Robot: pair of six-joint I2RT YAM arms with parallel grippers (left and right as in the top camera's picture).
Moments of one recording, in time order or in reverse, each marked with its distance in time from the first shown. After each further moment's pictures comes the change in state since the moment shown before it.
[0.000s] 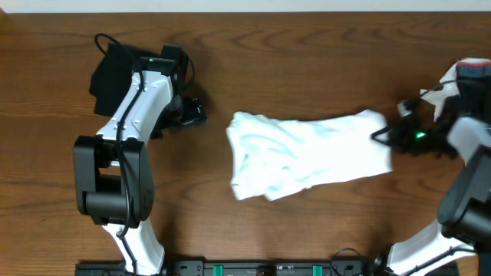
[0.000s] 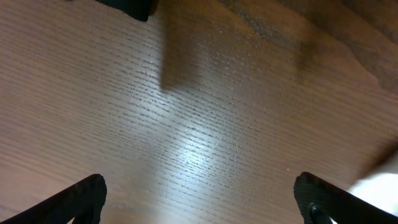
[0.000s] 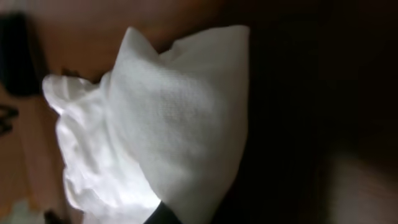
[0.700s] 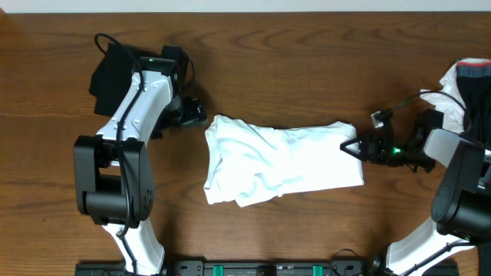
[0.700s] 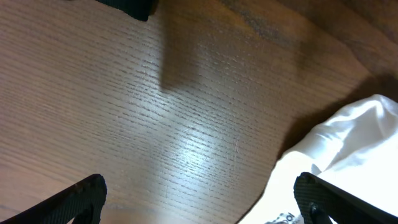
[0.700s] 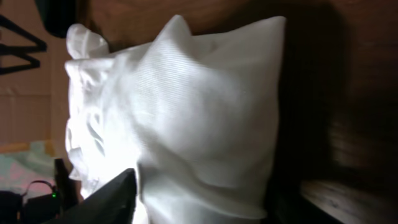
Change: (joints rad) left arm 0.000 0.000 0.000 0.000 0.000 0.000; right arm 0.134 0.037 -0.243 0.225 -0.196 -0.156
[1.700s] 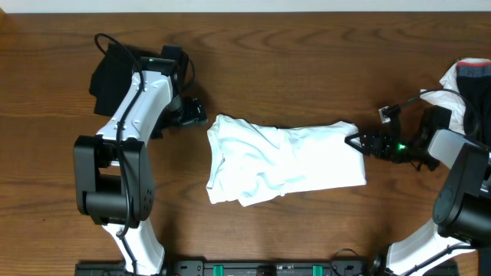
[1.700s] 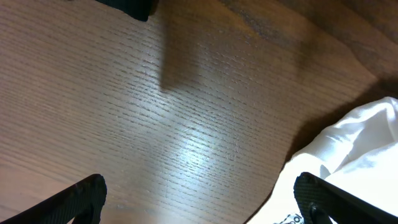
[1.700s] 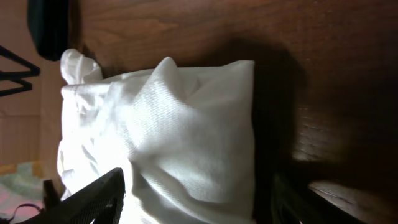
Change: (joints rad) left arm 0.000 0.000 0.000 0.000 0.000 0.000; right arm -0.035 -0.014 0.006 0.073 0.011 0.071
